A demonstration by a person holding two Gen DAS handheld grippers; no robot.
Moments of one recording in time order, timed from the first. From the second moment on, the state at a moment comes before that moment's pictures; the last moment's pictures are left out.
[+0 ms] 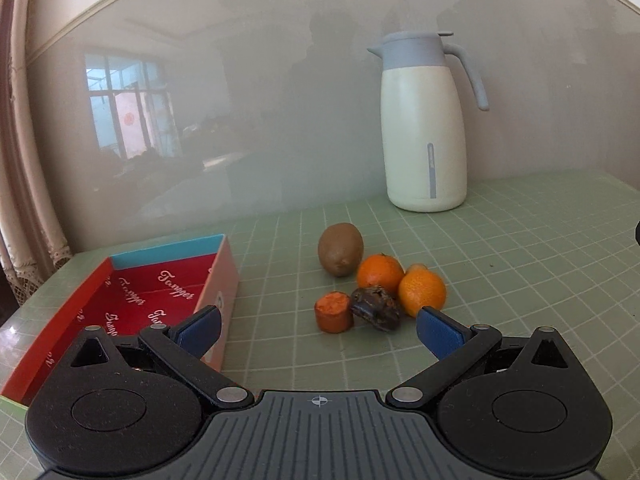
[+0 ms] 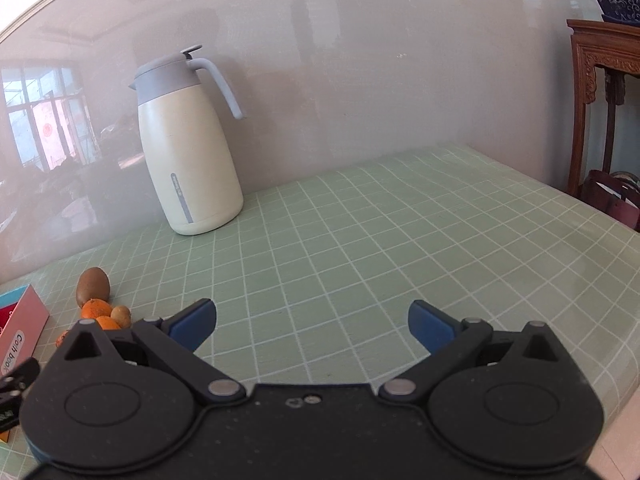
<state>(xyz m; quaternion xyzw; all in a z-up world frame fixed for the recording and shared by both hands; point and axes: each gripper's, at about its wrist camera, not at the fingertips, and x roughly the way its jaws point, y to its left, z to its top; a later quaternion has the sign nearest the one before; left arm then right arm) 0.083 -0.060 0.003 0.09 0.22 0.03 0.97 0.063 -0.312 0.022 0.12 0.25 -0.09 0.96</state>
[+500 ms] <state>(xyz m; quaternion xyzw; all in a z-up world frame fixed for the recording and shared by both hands) 0.125 -0.068 -0.013 0.03 0.27 -0.01 0.96 0.061 -0.314 0.028 0.14 0.24 -0.07 0.96</state>
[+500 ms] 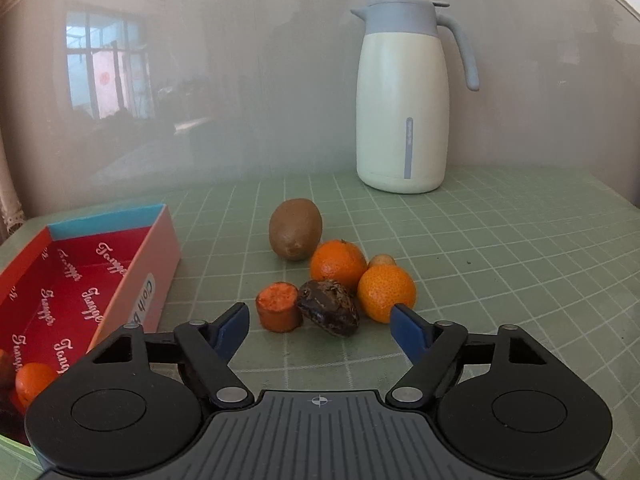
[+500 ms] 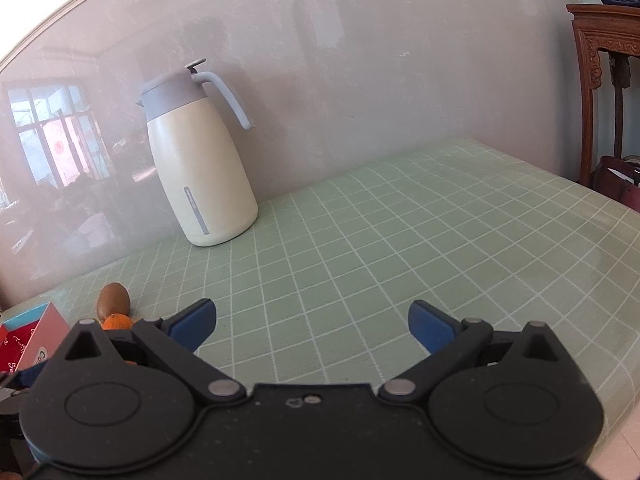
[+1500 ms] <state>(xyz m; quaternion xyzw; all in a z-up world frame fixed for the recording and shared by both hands) 0.157 -0.073 -0.027 -0.02 0.30 -0.02 0.95 0.054 -0.327 0.029 0.15 0.21 -0.12 0.96</state>
